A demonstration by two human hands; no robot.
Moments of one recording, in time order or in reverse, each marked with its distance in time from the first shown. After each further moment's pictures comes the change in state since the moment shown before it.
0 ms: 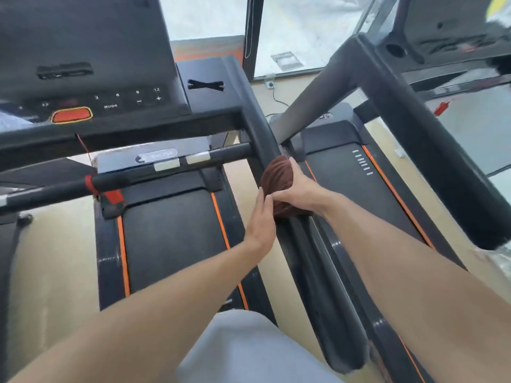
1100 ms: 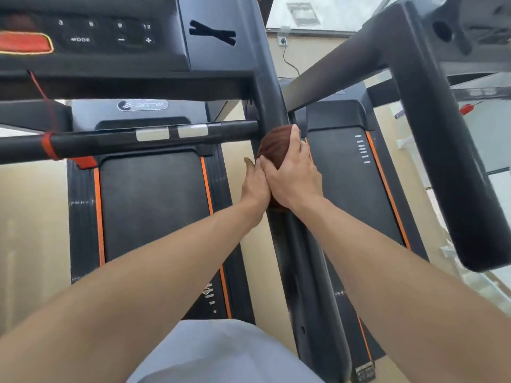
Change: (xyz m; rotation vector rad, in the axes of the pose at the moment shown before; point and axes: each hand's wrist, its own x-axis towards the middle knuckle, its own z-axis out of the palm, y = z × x) left_hand 0.087 0.011 0.004 -0.397 0.120 -0.355; right_hand 0.037 -0.026 0.037 -0.478 0.399 -0.049
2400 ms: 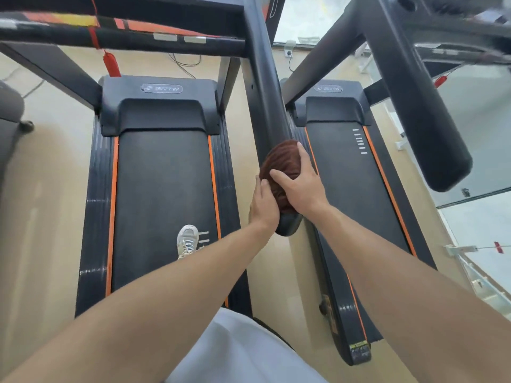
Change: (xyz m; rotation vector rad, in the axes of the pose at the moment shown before) left_hand -0.223 -0.244 0.032 0.063 0.110 0.171; right_hand -0.263 0.160 0.000 0.403 -0.125 -0.020
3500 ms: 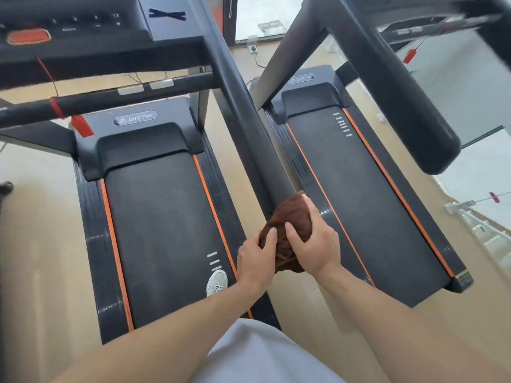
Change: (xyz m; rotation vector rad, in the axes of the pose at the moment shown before) left_hand -0.024 0.023 -0.057 0.385 -0.106 0.084; right_hand -0.048 0.024 0.020 -0.096 0.260 0.017
